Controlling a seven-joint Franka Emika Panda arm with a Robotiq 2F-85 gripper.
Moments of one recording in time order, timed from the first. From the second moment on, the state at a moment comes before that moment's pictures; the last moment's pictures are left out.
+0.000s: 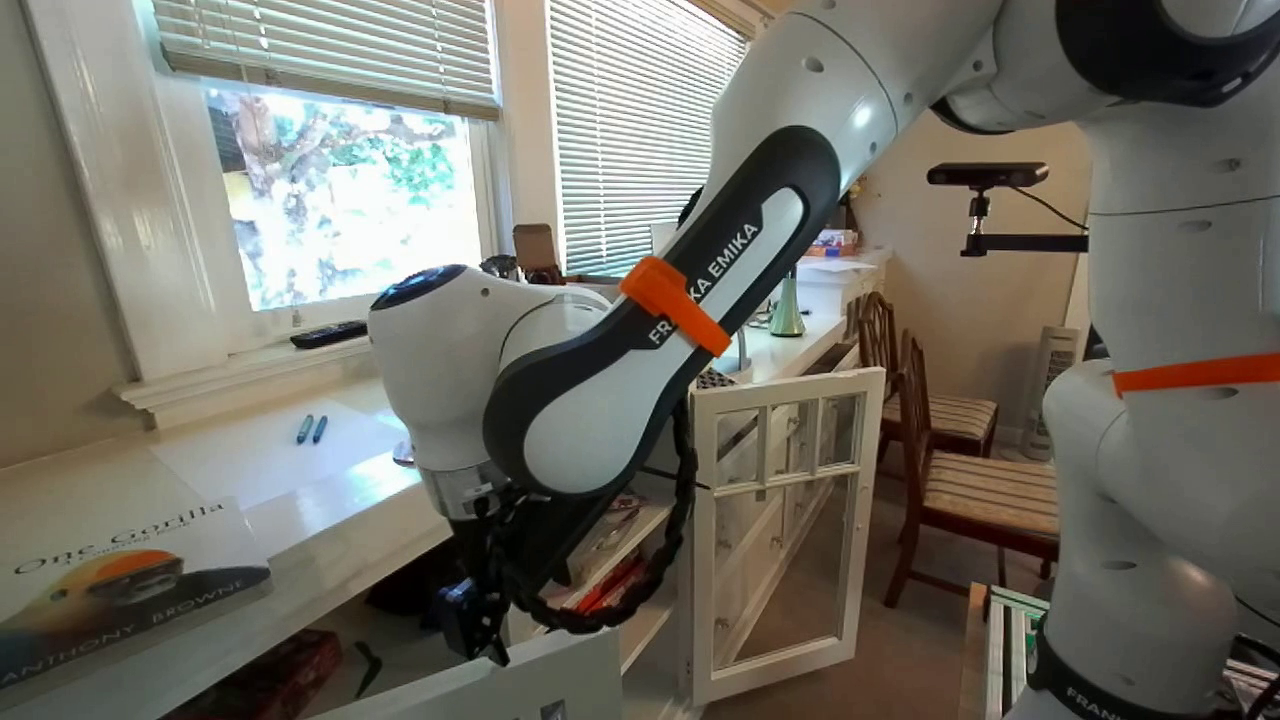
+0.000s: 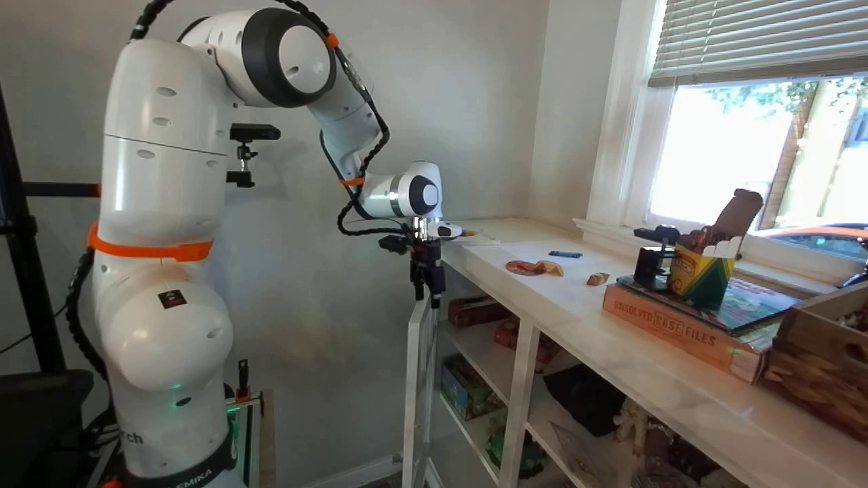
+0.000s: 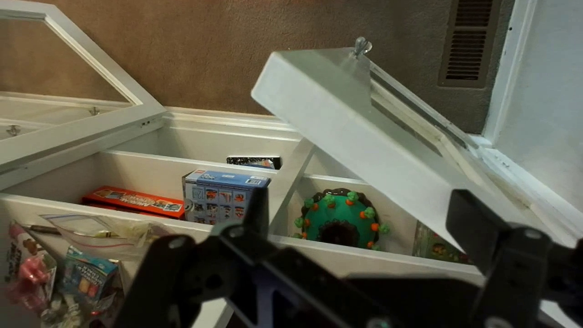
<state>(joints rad) 0.38 0.16 0.19 -2.17 -0.28 2.22 0.69</state>
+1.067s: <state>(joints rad) 0.34 0.09 0.24 -2.25 -0.04 2.39 0.46</state>
